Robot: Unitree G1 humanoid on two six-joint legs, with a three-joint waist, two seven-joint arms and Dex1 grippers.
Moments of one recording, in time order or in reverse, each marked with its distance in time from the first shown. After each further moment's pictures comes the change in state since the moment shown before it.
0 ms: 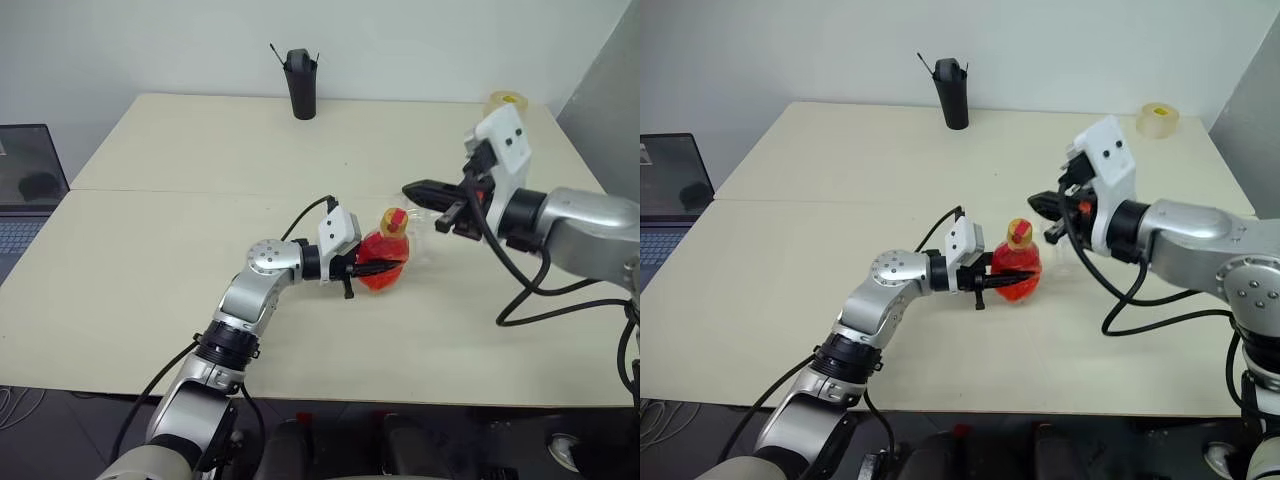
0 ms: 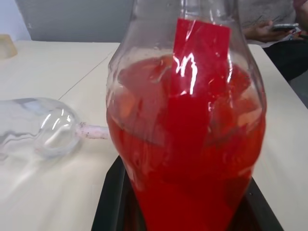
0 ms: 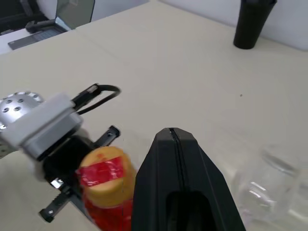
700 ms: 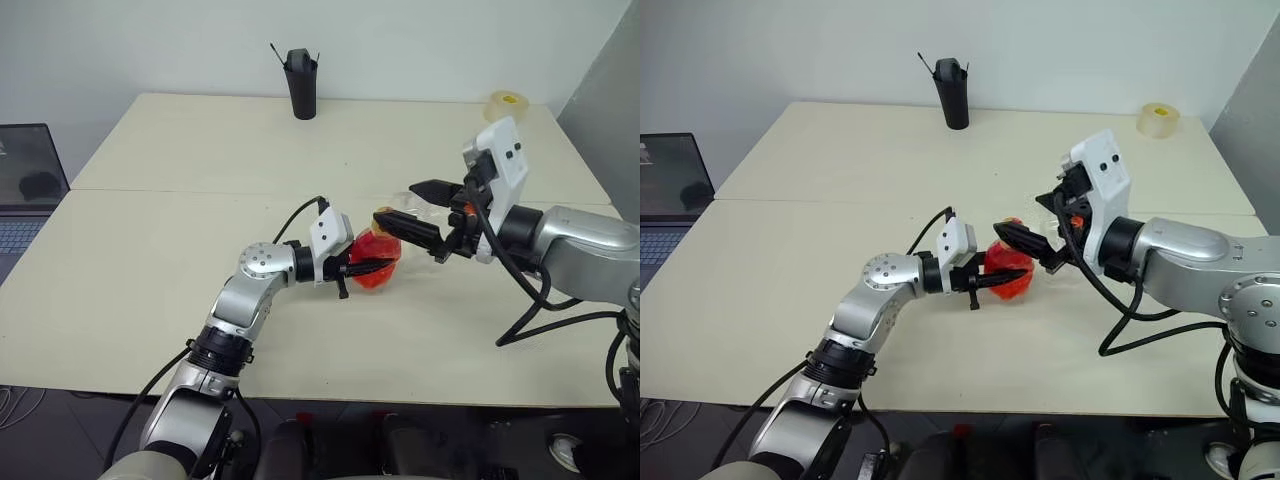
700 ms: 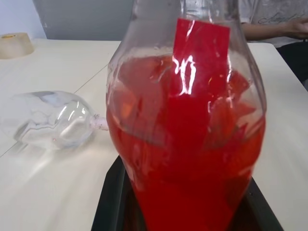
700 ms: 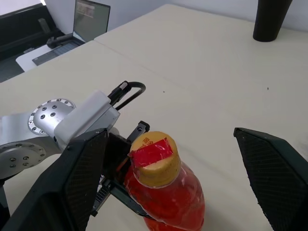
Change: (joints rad) left arm 0.025 0.004 0.014 -0.026 0.000 0.002 0.007; right arm 0.067 0.063 -0.025 -0.127 0.255 0.048 -0.314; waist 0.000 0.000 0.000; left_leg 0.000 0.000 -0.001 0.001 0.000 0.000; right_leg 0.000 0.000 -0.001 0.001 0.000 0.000
